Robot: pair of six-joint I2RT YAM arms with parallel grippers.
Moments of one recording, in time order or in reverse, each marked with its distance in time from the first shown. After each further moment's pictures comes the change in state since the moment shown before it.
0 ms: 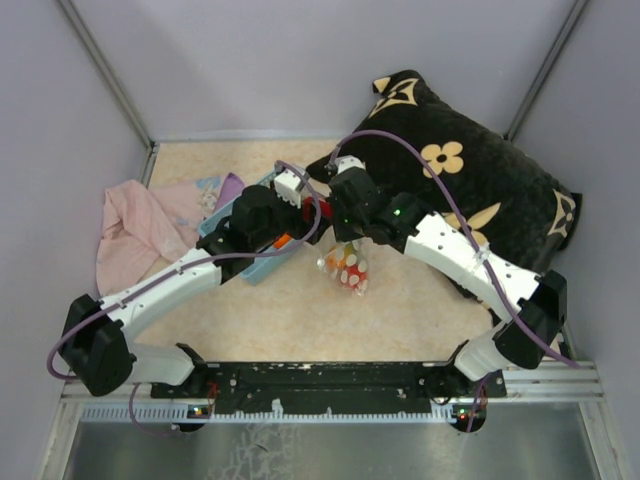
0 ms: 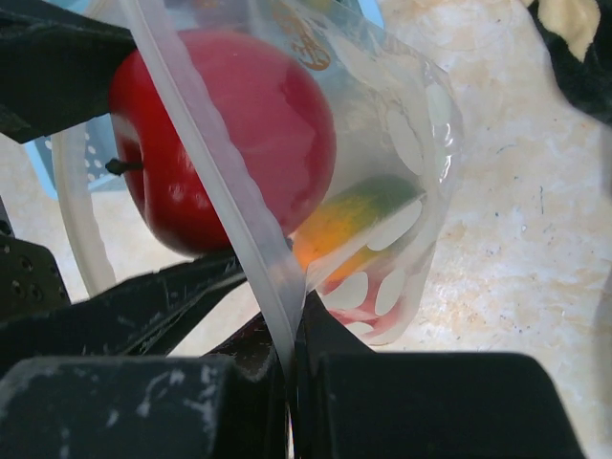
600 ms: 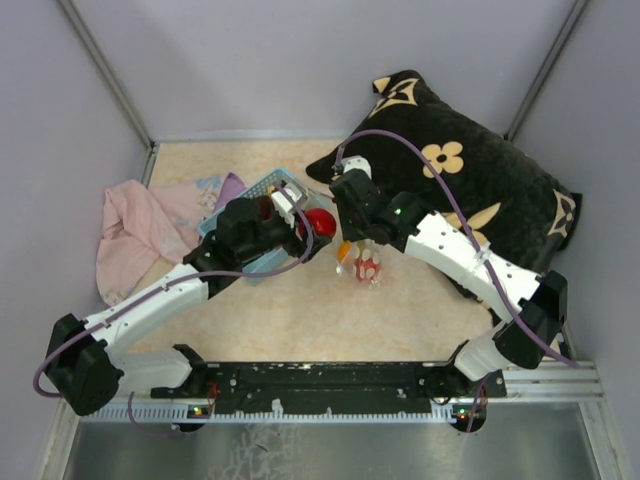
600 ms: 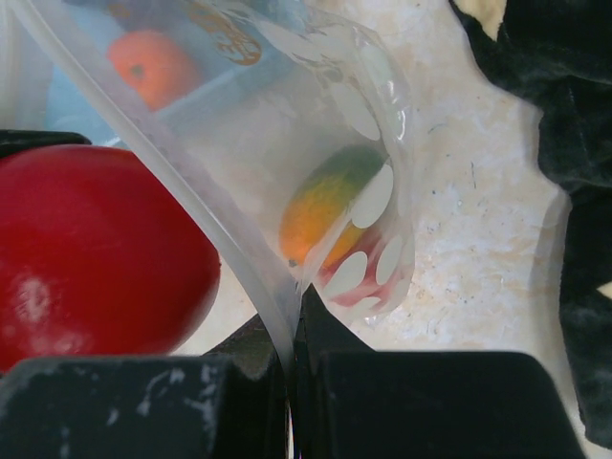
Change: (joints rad) left arm 0.005 -0.130 -0.128 0.079 0.211 0.129; right arm 0.000 0.000 0.010 -0.080 0.123 0.003
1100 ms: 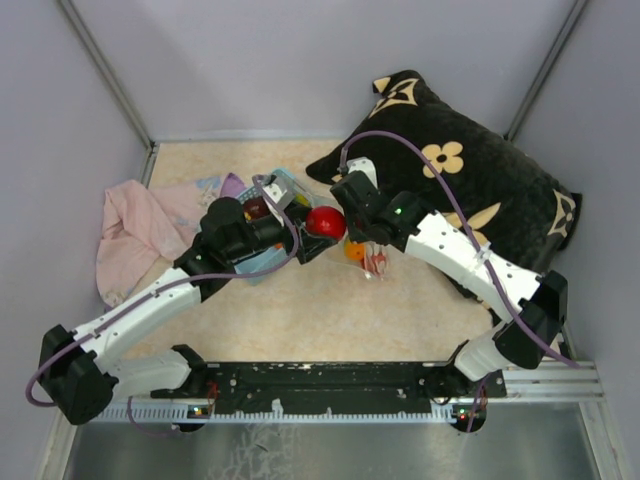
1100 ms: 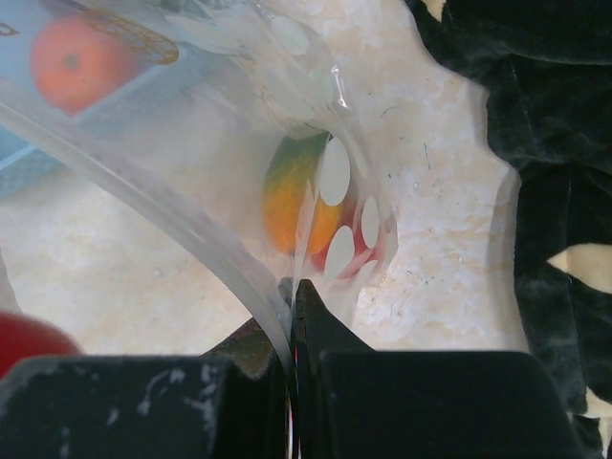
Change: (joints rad) left arm 0.008 -0.061 0.019 0.092 0.199 -0.158; right arm -0.001 0.000 0.000 -0.057 0.072 0.000
